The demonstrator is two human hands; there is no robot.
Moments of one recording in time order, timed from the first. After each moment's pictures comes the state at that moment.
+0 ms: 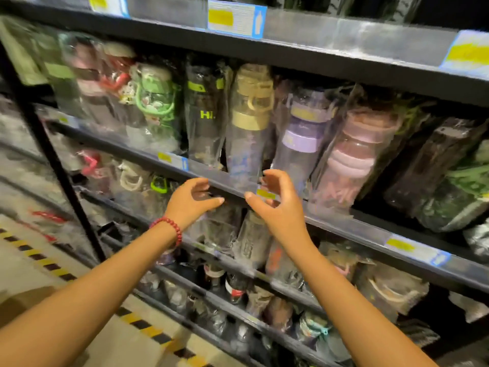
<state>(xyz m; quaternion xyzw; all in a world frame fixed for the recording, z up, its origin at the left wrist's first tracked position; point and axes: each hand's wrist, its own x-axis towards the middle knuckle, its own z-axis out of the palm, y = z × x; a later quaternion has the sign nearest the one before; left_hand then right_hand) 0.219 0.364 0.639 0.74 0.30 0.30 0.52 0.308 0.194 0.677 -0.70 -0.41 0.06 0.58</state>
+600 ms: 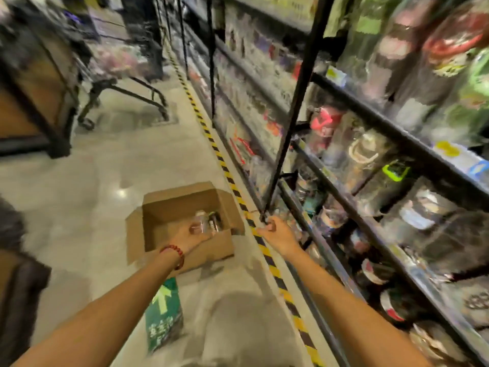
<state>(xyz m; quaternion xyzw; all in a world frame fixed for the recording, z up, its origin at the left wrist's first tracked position) -0.243 0.428 0.481 0.48 0.69 0.24 0.49 -0.018 0.422 0.489 -0.70 -0.51 0.45 0.22</state>
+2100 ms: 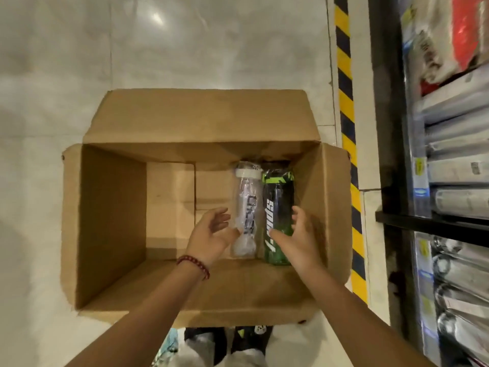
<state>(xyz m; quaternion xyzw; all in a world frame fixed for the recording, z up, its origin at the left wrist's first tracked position) -0.349 0.841 -0.083 0.17 0.75 0.24 0.60 -0.178 0.882 -0.096 -0.72 -0.43 0.55 0.00</state>
